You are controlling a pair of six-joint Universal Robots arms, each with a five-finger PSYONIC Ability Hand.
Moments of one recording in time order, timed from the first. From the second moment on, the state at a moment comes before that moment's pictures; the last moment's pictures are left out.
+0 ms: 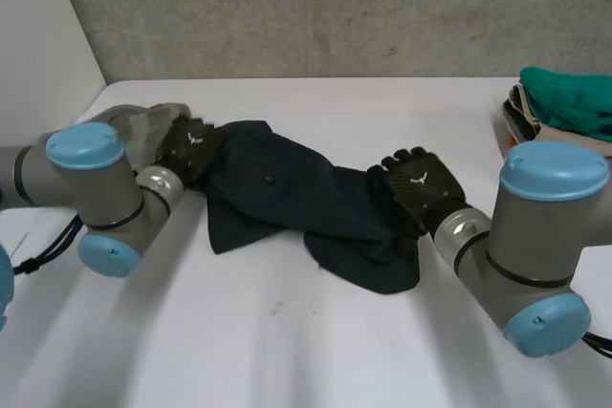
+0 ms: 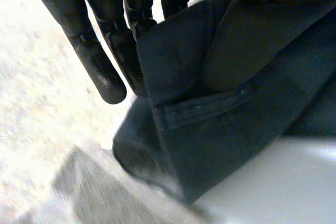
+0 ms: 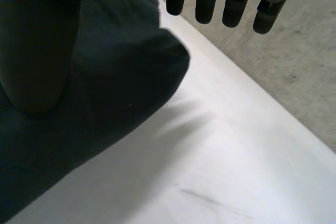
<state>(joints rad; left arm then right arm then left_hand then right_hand) 4.40 -2.36 -1.23 3.49 -1.37 3.77 2.04 -1.07 1.54 -0.18 1.46 2.72 1.12 1.19 1.19 1.20 0.98 0.23 0.21 0.20 0.21 0.05</state>
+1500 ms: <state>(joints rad) 4.28 -2.29 -1.07 3.16 -1.39 3.43 1.81 -0.81 0.91 0.37 1.36 3.02 0.34 0.33 0.34 0.33 0.15 0.24 0.22 0.22 0.22 0.06</state>
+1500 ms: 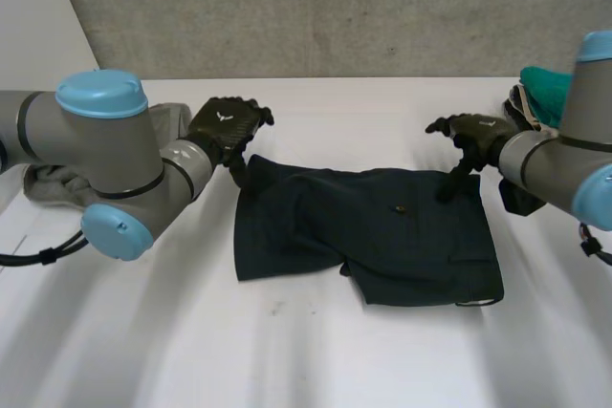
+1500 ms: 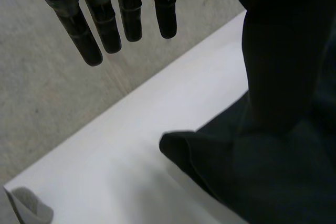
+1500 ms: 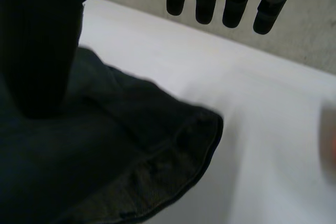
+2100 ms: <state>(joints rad) 4.27 -2.30 -1.02 3.27 -1.39 3.40 1.92 -1.25 1.20 0.24 1.18 2.59 0.25 0.23 0.25 0.23 0.05 1.11 1.17 1.19 1.19 0.99</state>
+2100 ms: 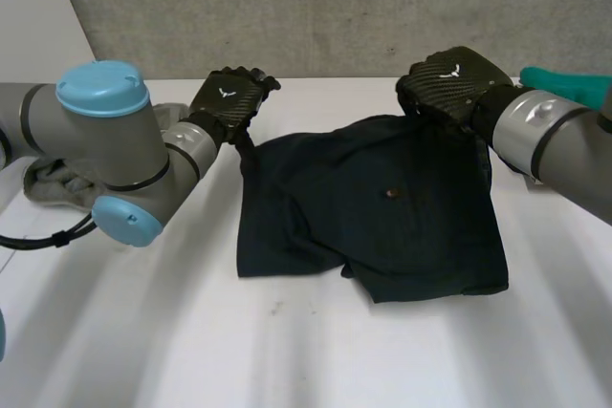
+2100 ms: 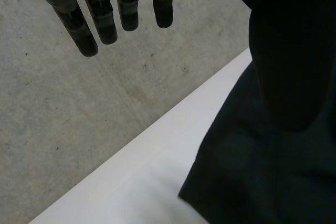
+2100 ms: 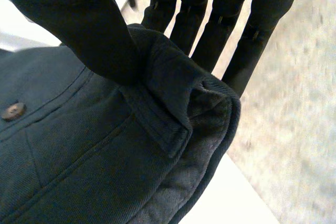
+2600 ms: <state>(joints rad) 4.27 -2.17 -1.12 3.26 -1.42 3.38 1.94 -1.46 1.33 0.23 1.26 2.58 1.16 1.19 1.19 1.20 0.97 1.11 1.17 1.19 1.19 0.99</state>
